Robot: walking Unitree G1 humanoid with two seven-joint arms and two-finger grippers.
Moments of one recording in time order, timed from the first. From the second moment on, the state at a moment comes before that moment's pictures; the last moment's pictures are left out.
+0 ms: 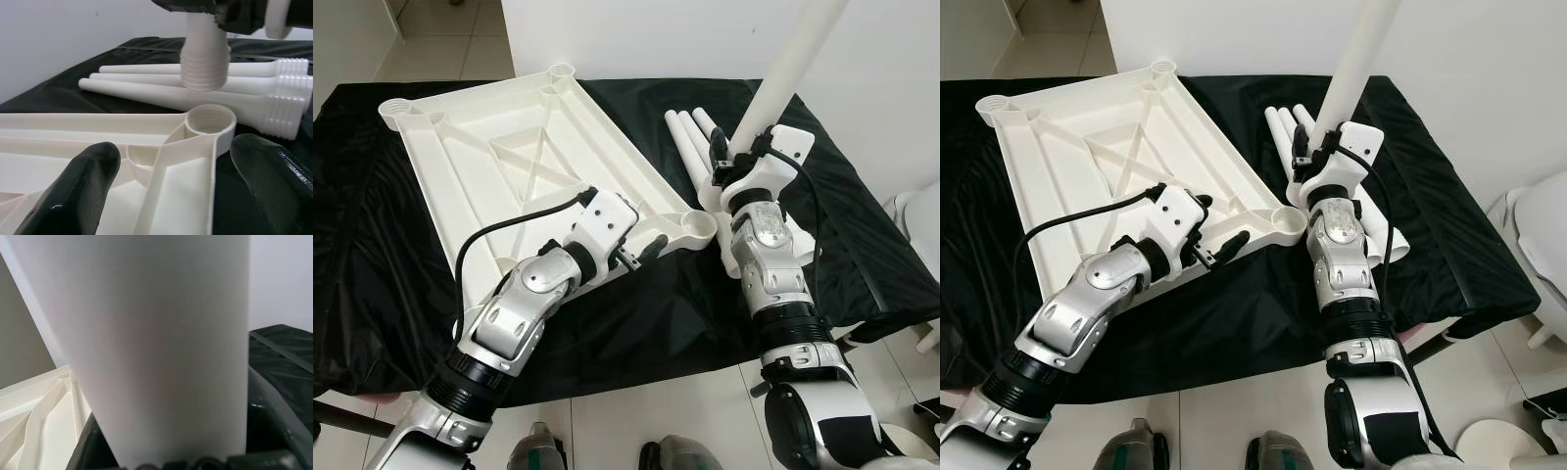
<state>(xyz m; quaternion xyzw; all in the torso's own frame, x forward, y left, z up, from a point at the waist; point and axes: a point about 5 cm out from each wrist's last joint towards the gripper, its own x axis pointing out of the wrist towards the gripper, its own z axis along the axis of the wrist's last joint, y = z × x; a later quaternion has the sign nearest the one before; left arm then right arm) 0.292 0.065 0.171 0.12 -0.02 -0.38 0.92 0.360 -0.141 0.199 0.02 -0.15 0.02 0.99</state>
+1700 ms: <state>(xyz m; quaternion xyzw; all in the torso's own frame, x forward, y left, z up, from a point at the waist) 0.326 0.004 0.304 0.04 -0.16 -0.48 0.86 0.358 -0.113 0.190 -0.10 -0.12 0.22 0.96</state>
